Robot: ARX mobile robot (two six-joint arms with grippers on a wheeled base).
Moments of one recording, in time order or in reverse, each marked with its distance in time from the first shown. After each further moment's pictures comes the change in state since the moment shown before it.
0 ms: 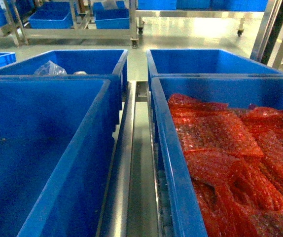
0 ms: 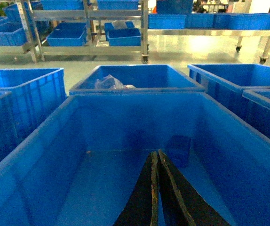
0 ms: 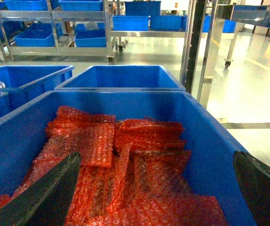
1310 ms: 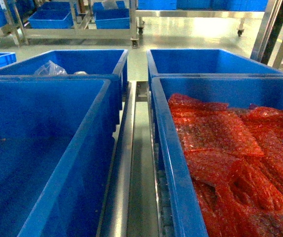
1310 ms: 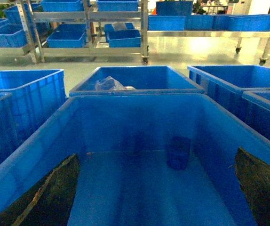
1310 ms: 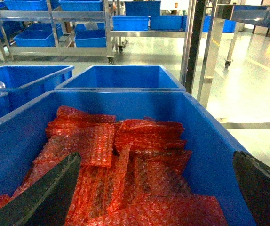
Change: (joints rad) left arm 0.000 0.000 0.000 0.007 0.000 0.001; right arm 0.000 0.000 0.000 0.002 0.000 0.000
